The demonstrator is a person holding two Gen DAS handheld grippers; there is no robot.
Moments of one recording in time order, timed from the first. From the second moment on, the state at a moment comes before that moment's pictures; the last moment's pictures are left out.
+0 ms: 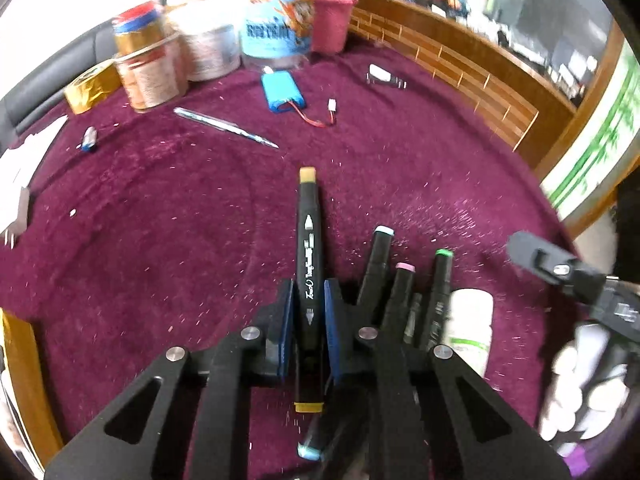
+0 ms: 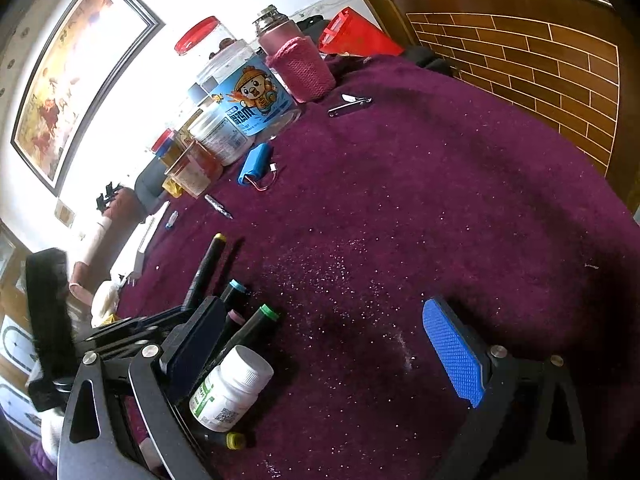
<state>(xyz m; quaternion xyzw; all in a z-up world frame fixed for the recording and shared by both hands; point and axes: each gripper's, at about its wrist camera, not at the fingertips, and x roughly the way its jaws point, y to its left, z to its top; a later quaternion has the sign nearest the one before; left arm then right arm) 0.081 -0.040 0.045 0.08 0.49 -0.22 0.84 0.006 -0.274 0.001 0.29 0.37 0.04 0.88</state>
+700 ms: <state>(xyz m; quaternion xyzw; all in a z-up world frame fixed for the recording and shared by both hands) -0.067 0.122 0.111 -0.14 0.36 -0.19 0.90 0.004 -0.261 0.006 0.27 0.40 0.05 0.87</state>
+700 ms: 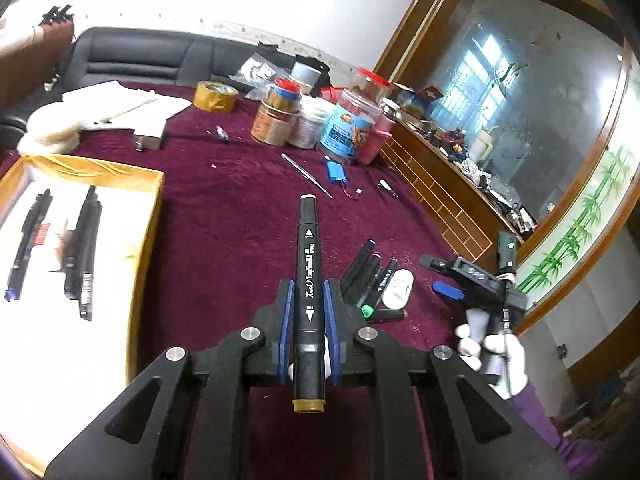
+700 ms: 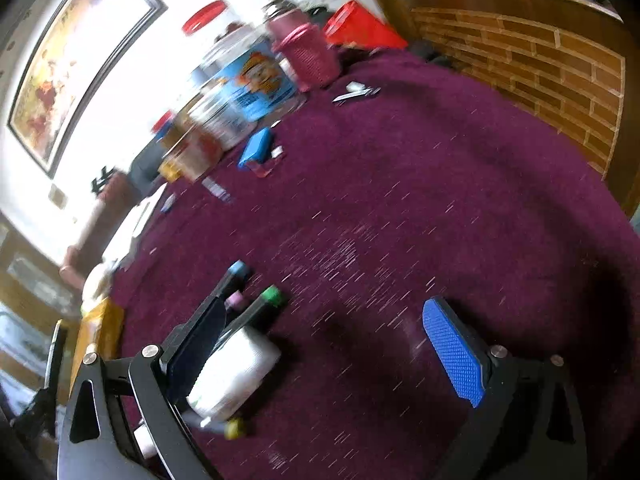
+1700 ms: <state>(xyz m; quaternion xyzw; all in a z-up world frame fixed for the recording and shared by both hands) -0.120 0.281 0.110 -0.26 0.30 -0.11 0.91 -0.021 -0.173 0.043 0.21 0.43 0.10 0.87</state>
